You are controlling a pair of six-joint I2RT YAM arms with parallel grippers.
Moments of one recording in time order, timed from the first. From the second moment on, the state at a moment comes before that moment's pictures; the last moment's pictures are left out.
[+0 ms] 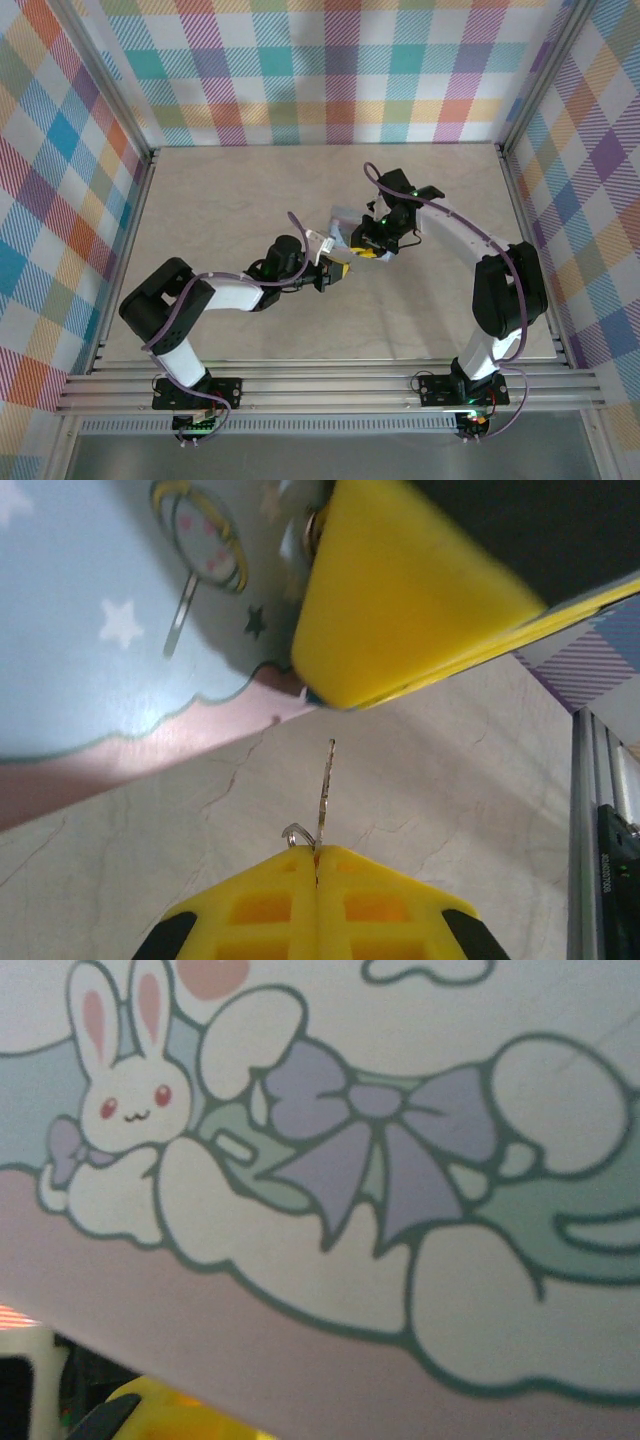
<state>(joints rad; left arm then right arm) -0.72 1.69 0.66 0.63 0.44 -0.40 0.44 1.71 1.34 -0.87 -0.54 0.62</state>
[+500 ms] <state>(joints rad) -0.72 1.72 0.63 0.78 0.41 -0.45 0.44 1.71 1.34 -0.86 -0.55 0.63</state>
